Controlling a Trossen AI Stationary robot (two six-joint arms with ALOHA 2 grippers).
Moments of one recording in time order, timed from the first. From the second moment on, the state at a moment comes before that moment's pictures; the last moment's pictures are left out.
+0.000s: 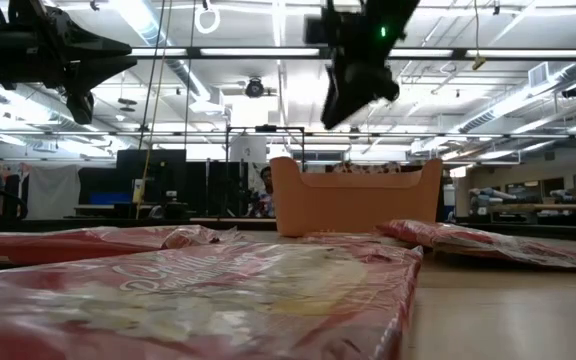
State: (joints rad) left arm -0.19 0.06 0.01 0.28 -0.48 -0.46; right arm 0.04 1.71 1.37 -0.72 0.59 -0.30
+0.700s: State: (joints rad) left arm -0.19 0.06 0.01 0.28 -0.52 -0.46; right arm 0.28 1.79 1.41 -0.68 0.38 0.00
